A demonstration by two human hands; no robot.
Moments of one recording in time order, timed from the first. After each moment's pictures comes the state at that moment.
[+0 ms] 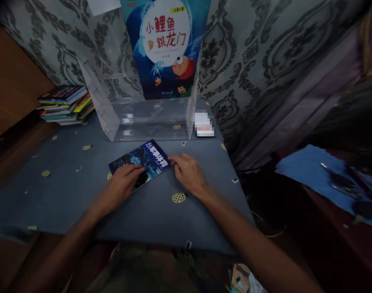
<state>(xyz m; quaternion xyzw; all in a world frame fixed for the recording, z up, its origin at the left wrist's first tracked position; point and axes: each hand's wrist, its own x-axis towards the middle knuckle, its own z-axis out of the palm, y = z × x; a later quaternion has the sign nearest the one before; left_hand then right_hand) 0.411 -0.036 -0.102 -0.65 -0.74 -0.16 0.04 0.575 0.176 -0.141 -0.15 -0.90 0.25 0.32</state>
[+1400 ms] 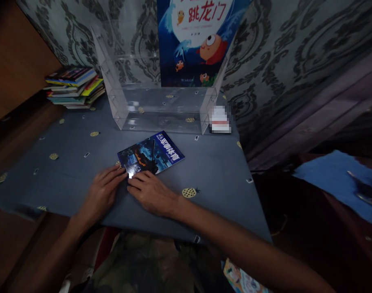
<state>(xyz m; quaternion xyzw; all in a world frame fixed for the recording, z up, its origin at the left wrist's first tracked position) 0.402 -0.121 -0.125 -0.60 -0.77 -0.19 0.12 0.528 0.060 -0.130 0.20 -0.94 0.15 0.23</state>
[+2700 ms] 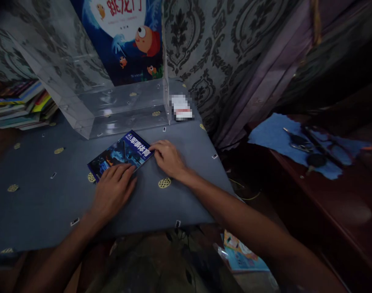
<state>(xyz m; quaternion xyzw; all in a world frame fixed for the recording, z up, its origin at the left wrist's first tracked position) 0.453 -0.027 -0.100 -0.67 -0.73 -0.07 0.16 0.569 0.169 -0.143 -0.16 -0.88 0.32 0.32</state>
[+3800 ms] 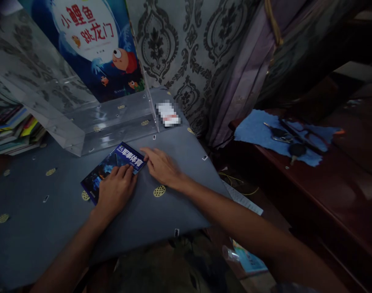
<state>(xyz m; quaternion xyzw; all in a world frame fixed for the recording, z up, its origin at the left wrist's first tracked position) 0.451 0.020 -0.098 -0.65 -0.74 0.02 0.15 0.574 0.162 -0.137 -0.22 -0.87 0.32 0.29</state>
